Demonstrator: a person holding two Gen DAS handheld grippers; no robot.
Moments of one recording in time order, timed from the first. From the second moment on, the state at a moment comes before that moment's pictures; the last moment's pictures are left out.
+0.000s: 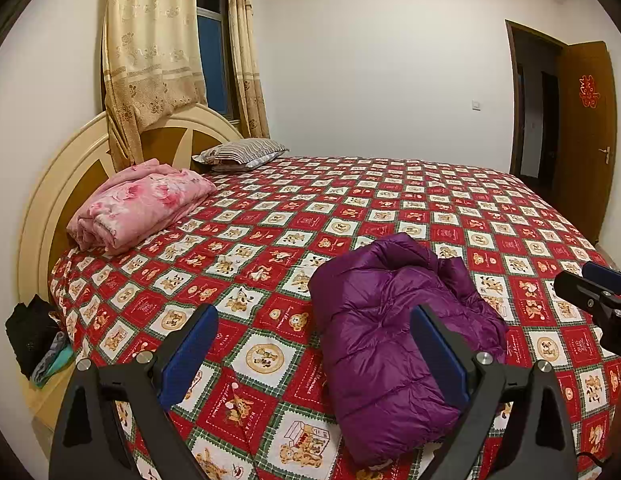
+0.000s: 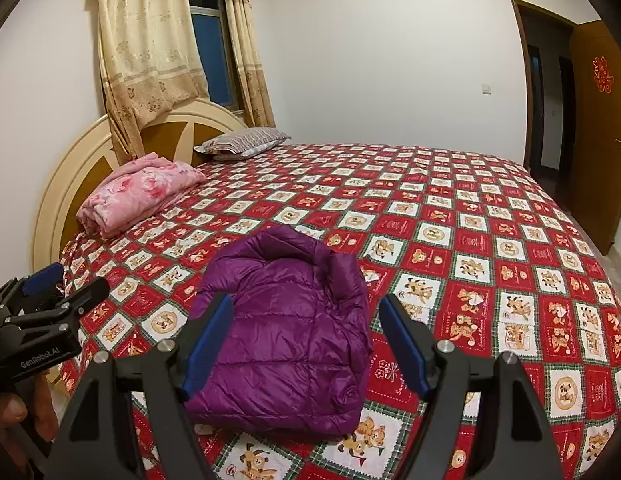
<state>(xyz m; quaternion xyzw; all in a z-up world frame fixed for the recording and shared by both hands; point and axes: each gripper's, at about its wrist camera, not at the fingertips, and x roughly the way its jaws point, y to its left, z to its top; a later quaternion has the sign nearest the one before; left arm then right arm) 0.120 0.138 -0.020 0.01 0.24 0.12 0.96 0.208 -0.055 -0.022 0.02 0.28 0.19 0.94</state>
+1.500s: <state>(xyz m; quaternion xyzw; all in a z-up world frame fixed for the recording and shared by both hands) 0.127 0.139 -0.016 0.00 0.24 0.13 0.96 0.204 -0.046 -0.022 0.02 0.28 0.19 0.94</state>
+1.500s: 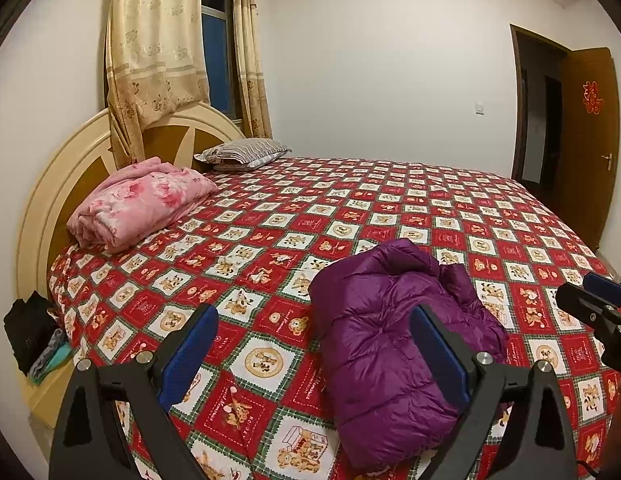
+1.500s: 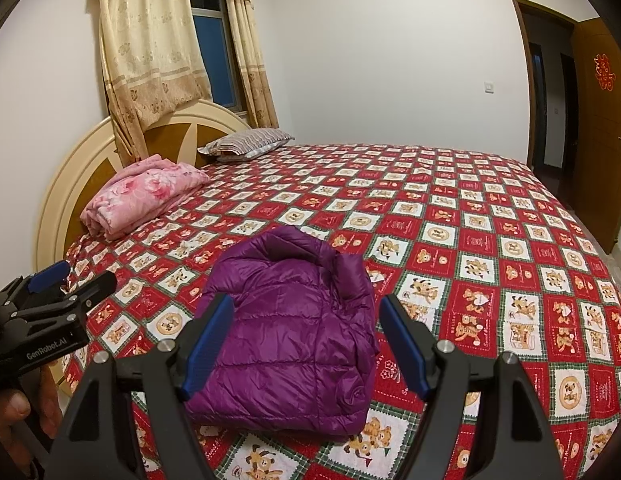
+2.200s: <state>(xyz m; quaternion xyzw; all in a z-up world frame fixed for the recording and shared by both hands) 0.127 0.130 -0.018 0.02 0.23 0.14 0.96 0.204 -0.044 -0.019 0.02 0.28 0.19 0.94</state>
